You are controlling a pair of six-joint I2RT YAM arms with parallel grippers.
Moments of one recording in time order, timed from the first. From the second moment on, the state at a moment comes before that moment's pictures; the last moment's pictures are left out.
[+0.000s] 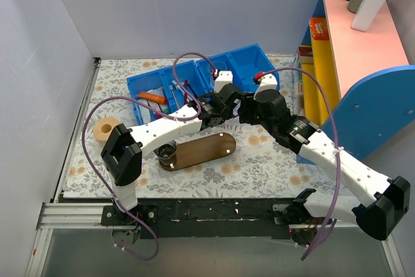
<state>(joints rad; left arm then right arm) -0.93 1.81 1.56 -0.50 -0.54 -0.64 0.76 1.16 1.04 -0.40 0.34 0.38</state>
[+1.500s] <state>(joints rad) -0.93 1.17 1.09 -0.47 -0.06 0.07 0.56 1.14 1.16 -0.50 -0.71 0.32</state>
